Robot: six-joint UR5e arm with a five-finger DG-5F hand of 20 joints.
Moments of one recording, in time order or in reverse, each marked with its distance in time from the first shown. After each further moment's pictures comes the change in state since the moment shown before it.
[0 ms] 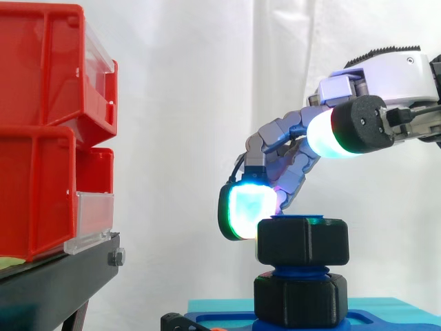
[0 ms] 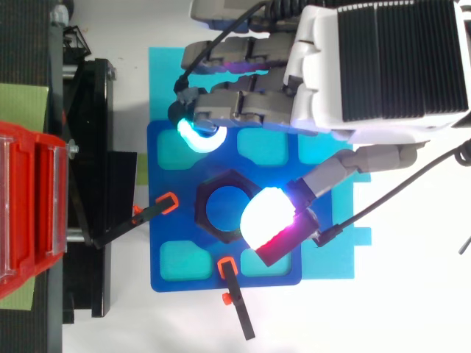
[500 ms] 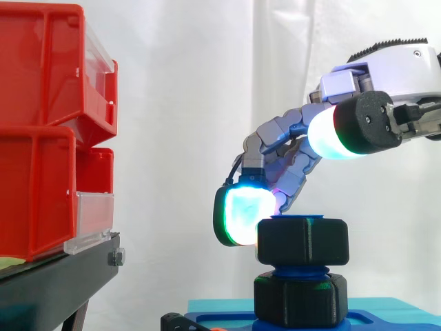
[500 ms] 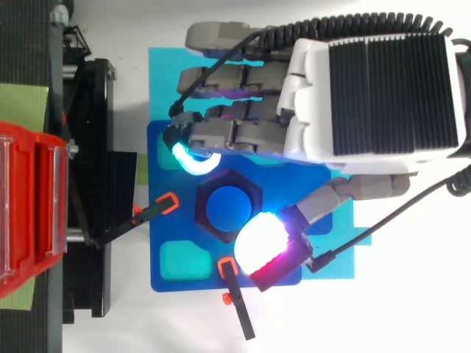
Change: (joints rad) arm 0.032 0.000 -0.001 -0.011 0.036 0.001
